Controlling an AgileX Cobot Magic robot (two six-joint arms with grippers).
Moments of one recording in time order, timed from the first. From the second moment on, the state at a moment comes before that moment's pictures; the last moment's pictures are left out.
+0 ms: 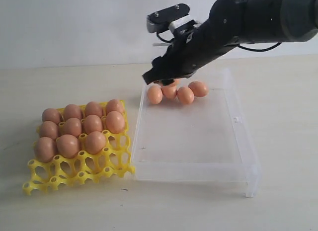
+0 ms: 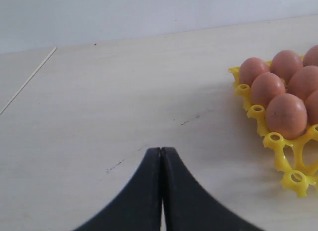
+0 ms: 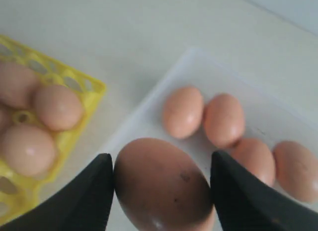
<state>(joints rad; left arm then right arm) 0.10 0.01 0.00 0.10 0.38 0.03 0.52 1.91 -1.38 0.21 0.38 -0.32</state>
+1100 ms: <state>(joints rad) 0.10 0.01 0.00 0.10 0.38 0.03 0.72 2.09 -1.08 -0.42 -0.45 0.73</state>
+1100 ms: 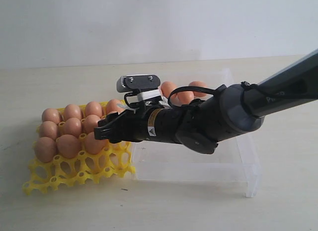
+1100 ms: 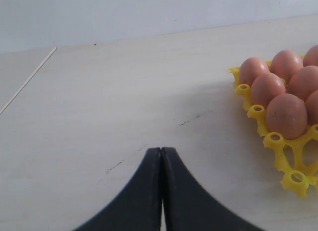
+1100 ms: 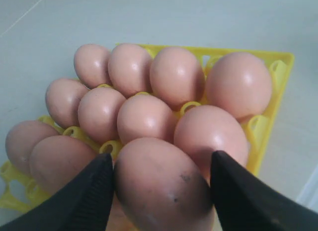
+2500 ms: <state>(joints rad) 0.10 0.01 0.00 0.10 0.38 0.03 0.39 2.12 -1.62 0.13 0.64 -0.09</state>
